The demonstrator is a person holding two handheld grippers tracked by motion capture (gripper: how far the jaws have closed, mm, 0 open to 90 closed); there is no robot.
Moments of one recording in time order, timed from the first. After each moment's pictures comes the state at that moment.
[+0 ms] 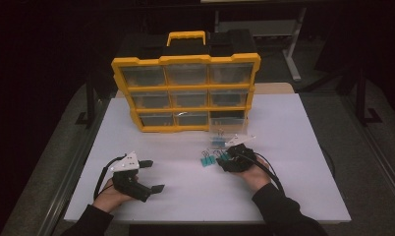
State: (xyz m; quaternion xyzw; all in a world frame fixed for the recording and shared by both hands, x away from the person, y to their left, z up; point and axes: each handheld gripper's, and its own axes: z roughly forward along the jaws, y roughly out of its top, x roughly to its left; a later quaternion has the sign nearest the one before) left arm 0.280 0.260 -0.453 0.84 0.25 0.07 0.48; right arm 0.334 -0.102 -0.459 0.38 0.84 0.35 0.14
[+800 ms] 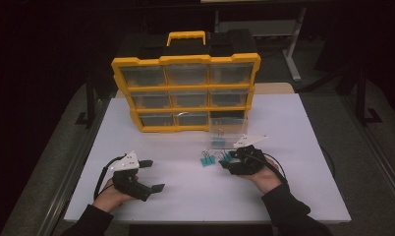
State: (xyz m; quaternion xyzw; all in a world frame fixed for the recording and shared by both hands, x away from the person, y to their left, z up) left arm 0.281 0.260 -0.453 0.83 0.26 0.07 0.48; right arm 0.313 -0.120 -0.428 0.35 0.84 0.39 0.11
